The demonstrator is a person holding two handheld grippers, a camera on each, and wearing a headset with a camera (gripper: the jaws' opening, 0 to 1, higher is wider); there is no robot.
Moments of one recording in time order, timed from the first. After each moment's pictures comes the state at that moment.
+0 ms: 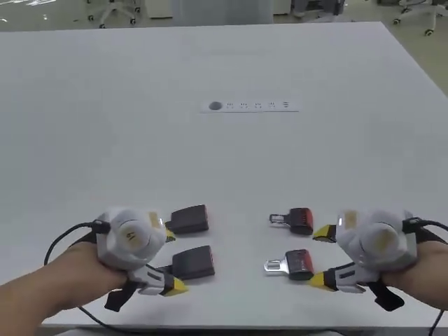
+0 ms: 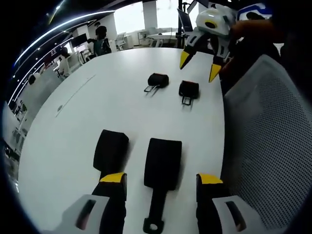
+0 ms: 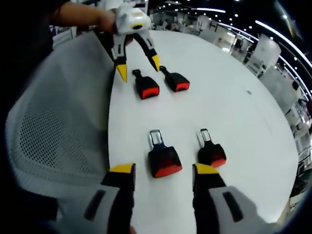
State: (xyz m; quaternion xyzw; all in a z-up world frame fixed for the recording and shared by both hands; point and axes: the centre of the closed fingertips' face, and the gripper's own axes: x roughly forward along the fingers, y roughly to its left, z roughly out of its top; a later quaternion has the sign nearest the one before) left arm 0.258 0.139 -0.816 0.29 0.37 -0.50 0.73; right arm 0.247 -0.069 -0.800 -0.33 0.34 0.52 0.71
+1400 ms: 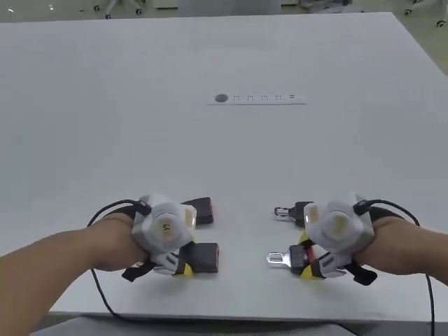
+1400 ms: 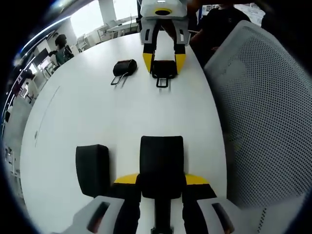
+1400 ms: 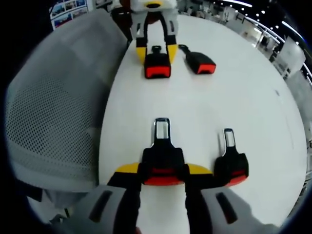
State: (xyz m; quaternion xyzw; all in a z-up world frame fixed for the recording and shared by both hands) left arm 0.253 0.129 -0.843 0.38 0.37 -0.58 0.61; right arm 0.250 -0.056 -0.845 -0.37 0.39 0.57 0.62
